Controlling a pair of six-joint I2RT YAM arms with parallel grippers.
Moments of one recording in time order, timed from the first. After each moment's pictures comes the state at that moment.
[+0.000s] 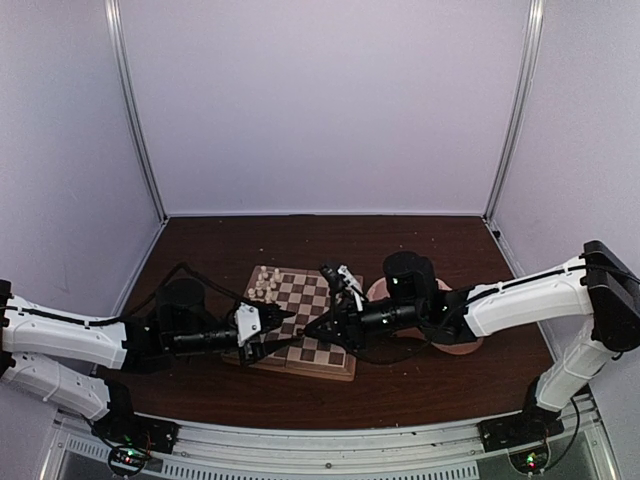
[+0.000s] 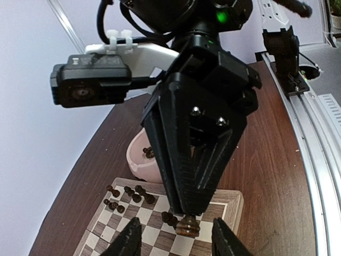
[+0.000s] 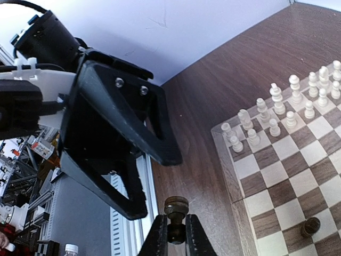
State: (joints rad) left arm -1.06 1.15 0.47 0.46 0.18 0.47; right arm 1.00 1.58 0.83 0.46 -0.55 0.46
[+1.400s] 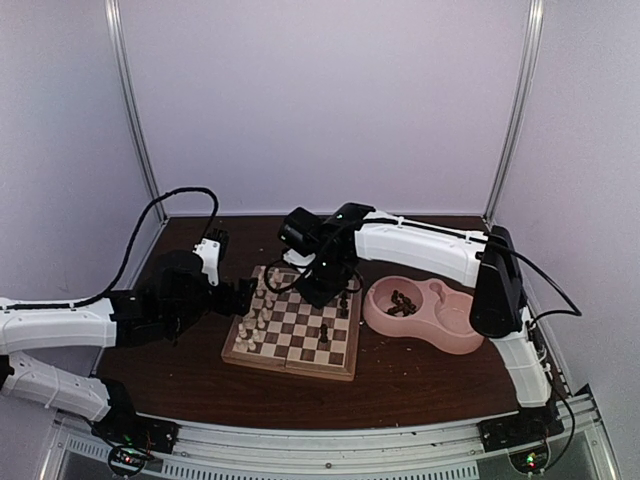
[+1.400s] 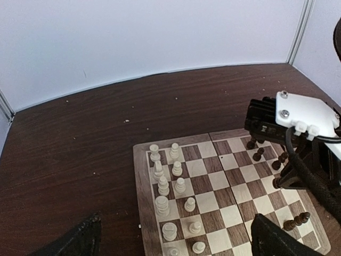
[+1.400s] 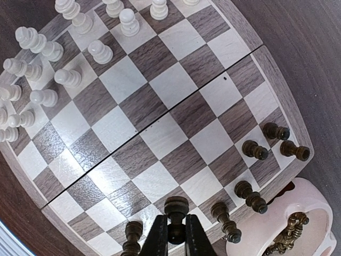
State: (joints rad) left arm -0.88 1.11 0.60 0.09 -0.46 -0.26; right arm 0.98 2.27 2.14 -1.10 0.15 0.16
